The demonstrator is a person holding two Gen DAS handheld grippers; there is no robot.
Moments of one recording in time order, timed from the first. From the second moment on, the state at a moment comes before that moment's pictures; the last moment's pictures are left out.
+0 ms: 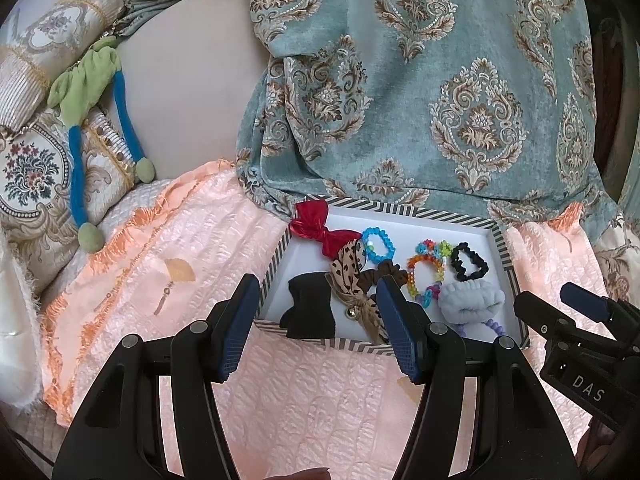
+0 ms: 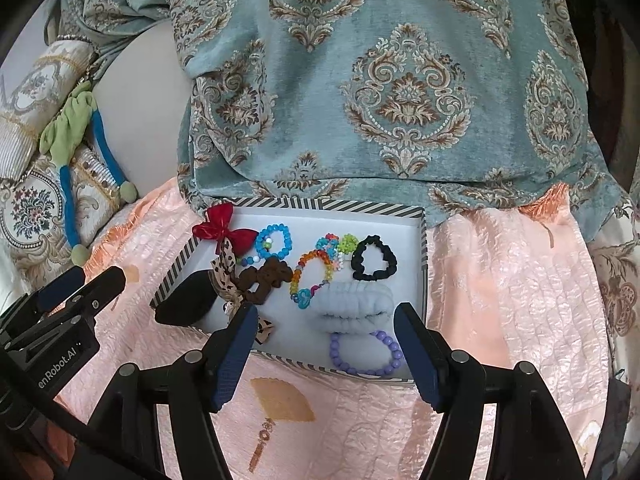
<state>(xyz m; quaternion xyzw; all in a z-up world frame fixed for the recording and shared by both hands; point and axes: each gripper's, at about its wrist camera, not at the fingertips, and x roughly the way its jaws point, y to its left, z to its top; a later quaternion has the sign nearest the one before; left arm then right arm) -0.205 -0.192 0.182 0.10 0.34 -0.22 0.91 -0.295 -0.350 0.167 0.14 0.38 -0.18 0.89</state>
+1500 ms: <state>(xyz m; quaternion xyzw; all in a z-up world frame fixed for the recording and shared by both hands) -0.214 -0.190 0.182 0.10 0.34 -0.22 0.91 -0.295 -0.342 0.163 0.14 0.39 -0.17 0.89</state>
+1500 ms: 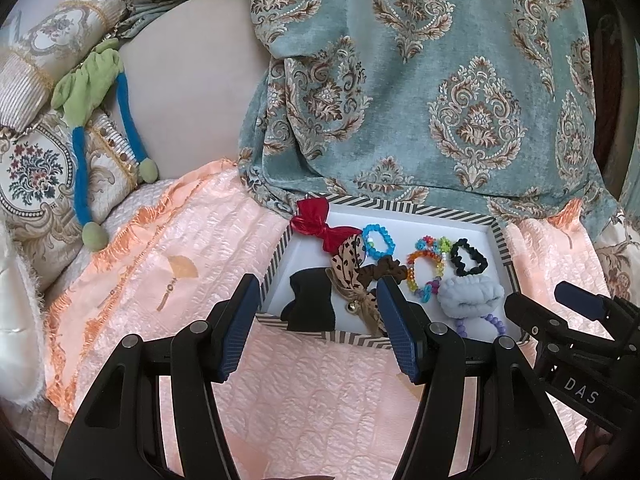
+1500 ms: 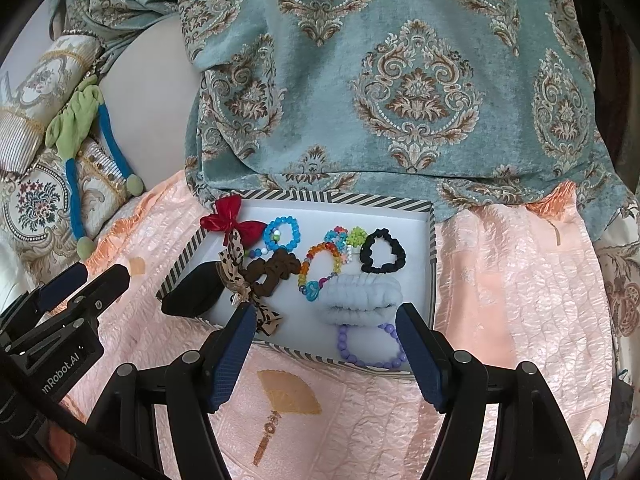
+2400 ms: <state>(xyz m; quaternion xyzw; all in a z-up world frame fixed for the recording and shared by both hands) -0.216 -0.191 0.181 0.10 0.32 -0.22 0.92 -0.292 -0.343 0.160 0.14 0.39 -0.17 0.89</state>
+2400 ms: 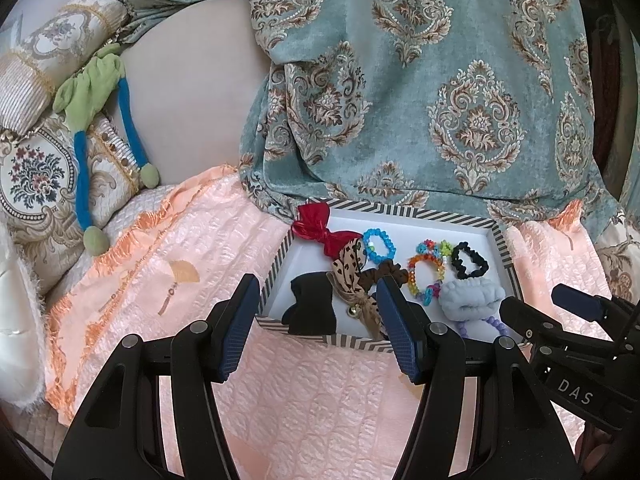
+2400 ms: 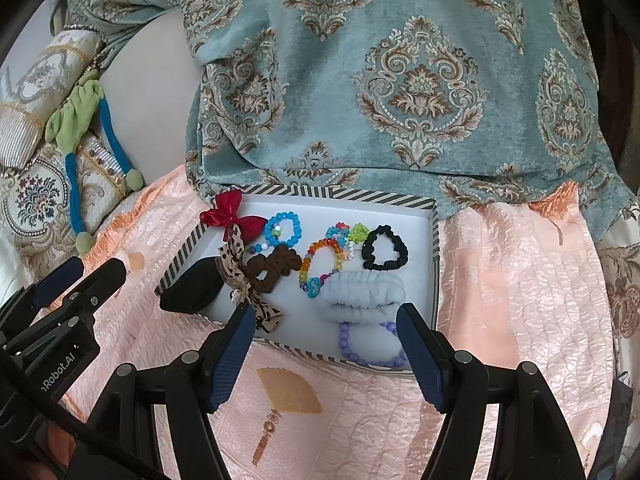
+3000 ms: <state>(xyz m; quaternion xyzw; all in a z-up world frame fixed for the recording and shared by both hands) -0.224 -0.191 0.182 0.10 0.31 -0.23 0.92 -0.301 -0.353 0.162 0.15 0.39 -0.18 0.89</state>
